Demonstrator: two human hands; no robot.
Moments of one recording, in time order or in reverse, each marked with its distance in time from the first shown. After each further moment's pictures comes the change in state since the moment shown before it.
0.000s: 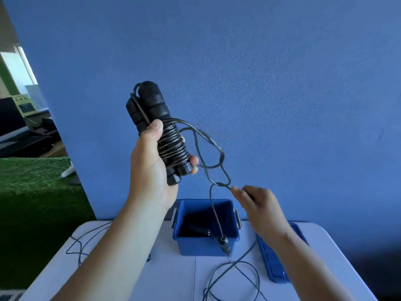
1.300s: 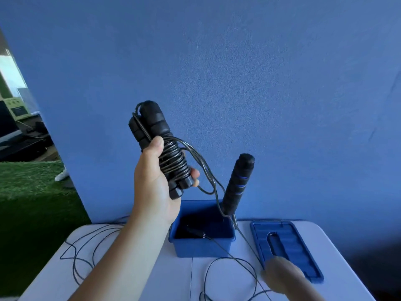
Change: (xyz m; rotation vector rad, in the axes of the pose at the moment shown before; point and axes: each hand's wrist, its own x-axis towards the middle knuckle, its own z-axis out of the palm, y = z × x) left_hand -0.012 -0.021 0.004 -0.022 0.040 -0.070; right_hand -0.056 0.162 0.002 -0.798 -0.546 0.708
